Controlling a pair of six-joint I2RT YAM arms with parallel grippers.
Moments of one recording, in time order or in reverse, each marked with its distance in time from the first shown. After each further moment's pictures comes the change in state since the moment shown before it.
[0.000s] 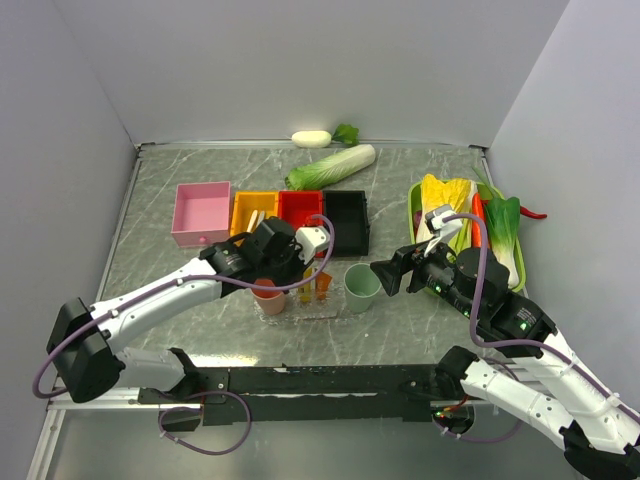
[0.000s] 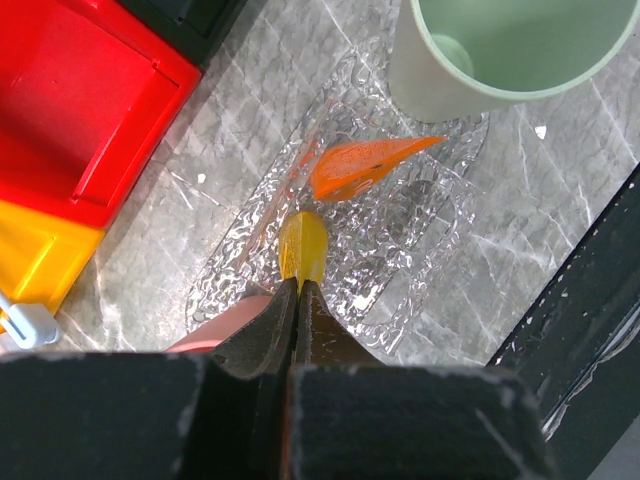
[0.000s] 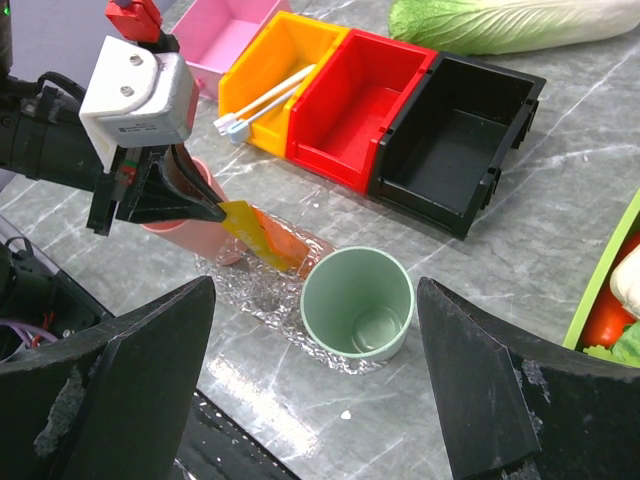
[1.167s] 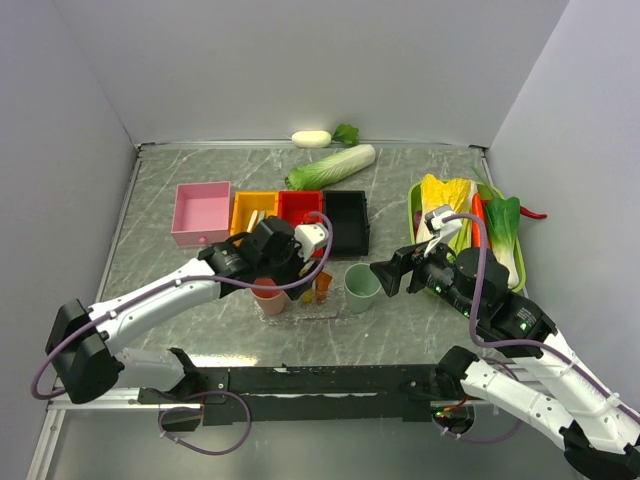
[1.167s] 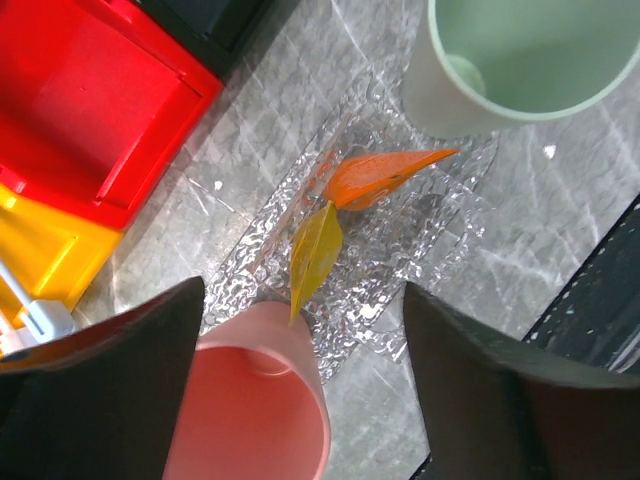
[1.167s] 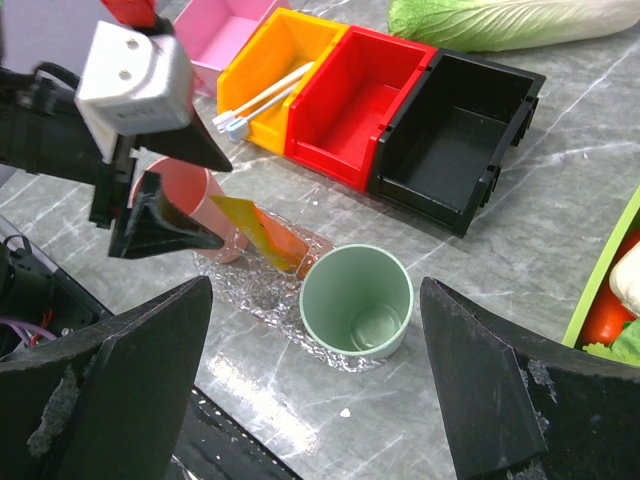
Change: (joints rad) left arm 0.000 -0.002 0.000 0.018 -0.035 -0.014; right arm 0.000 0.000 0.000 -0.005 0.000 0.000
